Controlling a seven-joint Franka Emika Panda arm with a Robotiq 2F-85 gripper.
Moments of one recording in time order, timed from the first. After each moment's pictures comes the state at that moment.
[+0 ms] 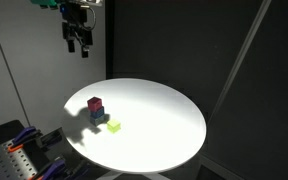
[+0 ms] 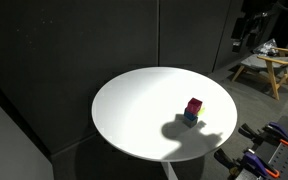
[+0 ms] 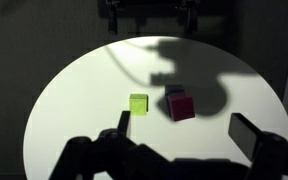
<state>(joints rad) -0.01 -0.51 0.02 -2.44 -0.02 1.87 0.06</state>
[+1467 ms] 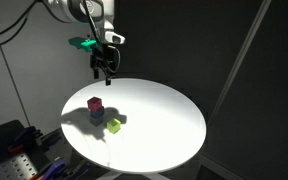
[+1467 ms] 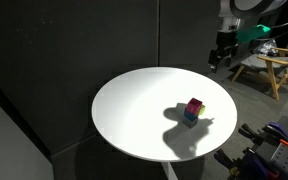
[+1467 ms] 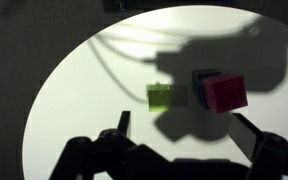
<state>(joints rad) -0.05 -0.15 -0.02 -2.40 -0.08 2.17 0.10</state>
